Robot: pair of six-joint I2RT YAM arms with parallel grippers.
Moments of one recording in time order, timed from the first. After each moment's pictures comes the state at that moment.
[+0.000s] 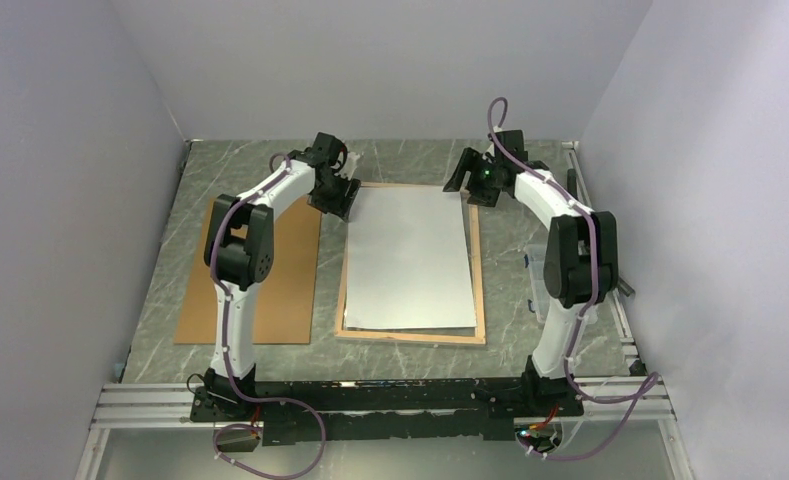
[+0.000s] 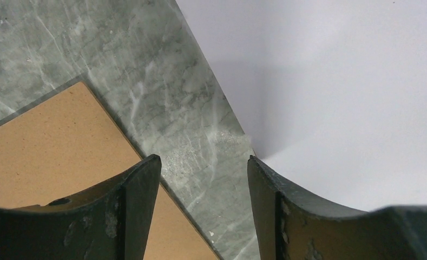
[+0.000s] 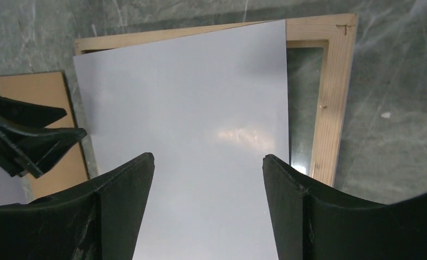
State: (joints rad) left arm -0.34 2.20 1.80 -0.71 0.09 0.08; right arm 0.12 1.89 1.46 -0.39 -0.32 0.51
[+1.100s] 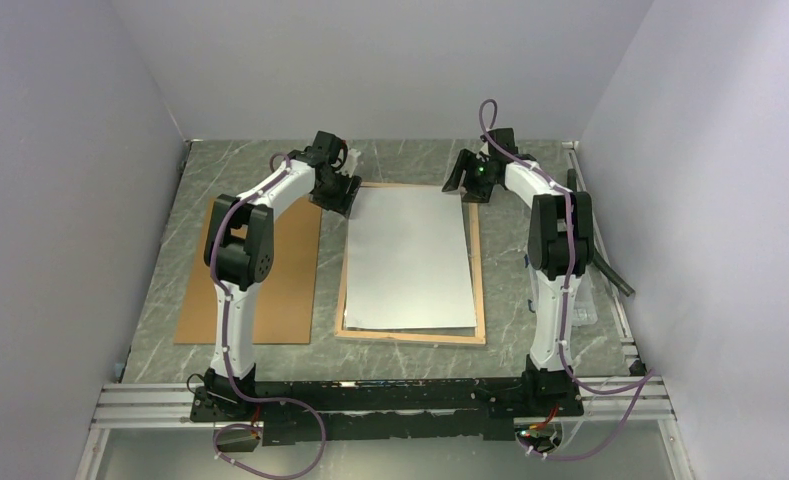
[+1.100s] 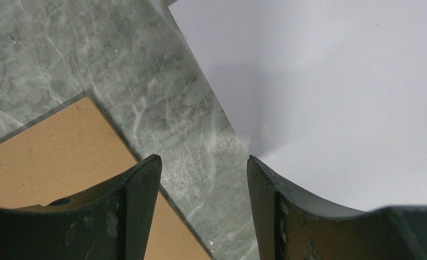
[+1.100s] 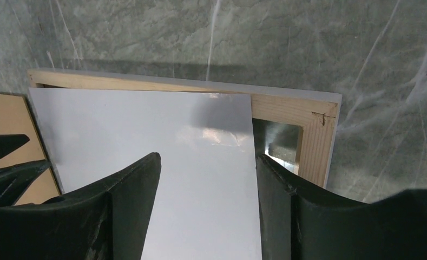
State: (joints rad) left arm -0.34 2.20 1.80 -0.68 0.10 0.08; right arm 0.10 2.22 1.72 -0.43 -0.38 0.45
